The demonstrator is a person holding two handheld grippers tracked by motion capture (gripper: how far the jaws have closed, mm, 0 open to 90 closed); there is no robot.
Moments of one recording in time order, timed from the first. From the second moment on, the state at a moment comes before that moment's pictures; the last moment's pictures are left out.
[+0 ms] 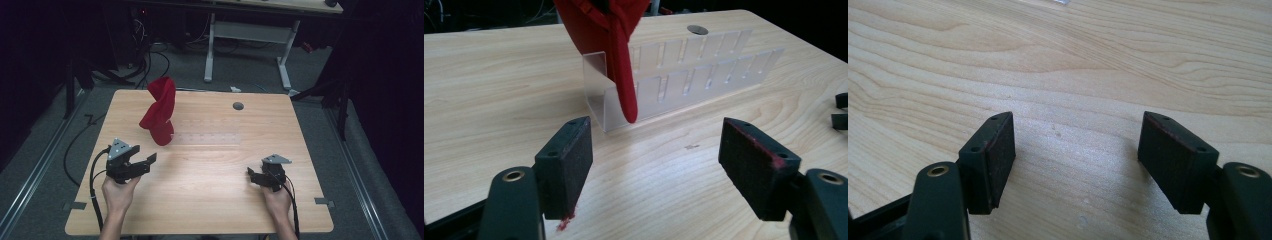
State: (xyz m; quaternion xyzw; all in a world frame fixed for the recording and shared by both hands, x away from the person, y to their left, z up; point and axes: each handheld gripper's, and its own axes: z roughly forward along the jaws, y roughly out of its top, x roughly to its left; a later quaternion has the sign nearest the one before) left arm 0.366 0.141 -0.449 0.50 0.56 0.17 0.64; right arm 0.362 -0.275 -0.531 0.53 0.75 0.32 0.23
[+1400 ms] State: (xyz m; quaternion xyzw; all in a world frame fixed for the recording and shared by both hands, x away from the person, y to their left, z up) left arm 0.361 0.076 -0.500 0.59 0.55 0.14 0.58; right arm 0.362 -0.275 -0.531 0.53 0.76 0.32 0.23
